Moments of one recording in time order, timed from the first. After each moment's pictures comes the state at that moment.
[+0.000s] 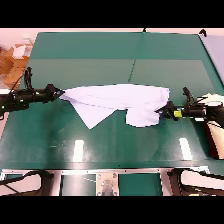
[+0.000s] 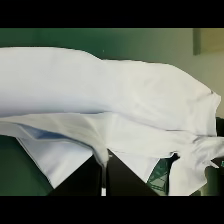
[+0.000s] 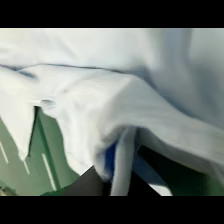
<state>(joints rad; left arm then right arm) 0.28 -1.38 0.87 0.36 -0.99 -0.84 -0.37 -1.38 0.73 -0.57 1.16 1.01</state>
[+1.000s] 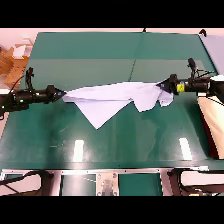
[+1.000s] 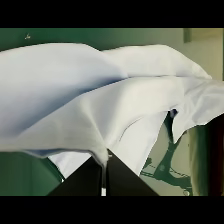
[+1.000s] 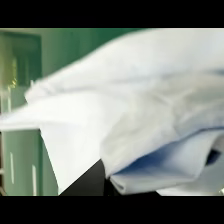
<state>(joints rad) 0.28 -1.38 0.87 0.36 -1.05 -0.84 -0.31 -1.48 1.10 -0.54 1.22 1.07</state>
